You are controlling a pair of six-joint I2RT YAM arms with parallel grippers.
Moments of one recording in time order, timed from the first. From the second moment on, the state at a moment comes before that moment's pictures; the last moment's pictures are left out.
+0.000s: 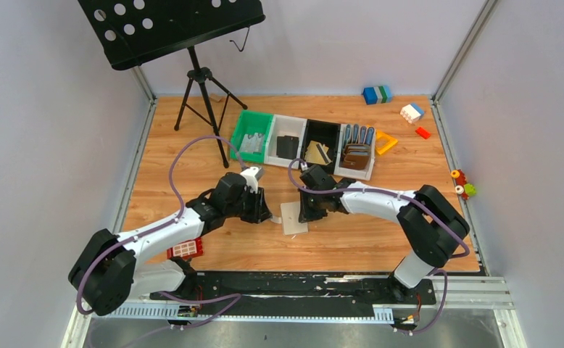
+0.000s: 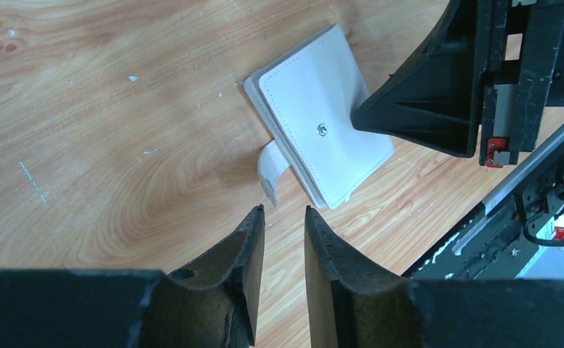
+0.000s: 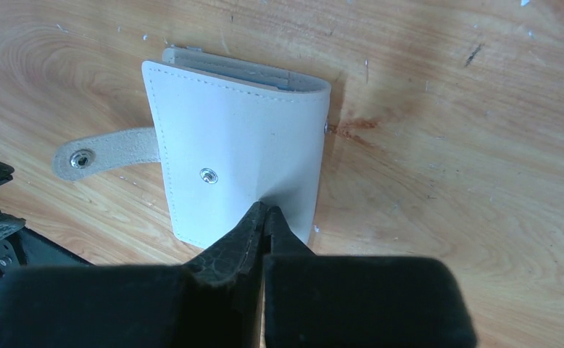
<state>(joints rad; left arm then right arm) -0.69 1.17 0.56 -0.10 0.21 -0.48 0.79 1.64 0.90 -0.32 -0.12 0.64</state>
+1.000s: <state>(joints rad) -0.67 0.89 0.53 -0.23 0.02 -0.44 0.79 1.68 1.09 -0.42 0.07 0.55</state>
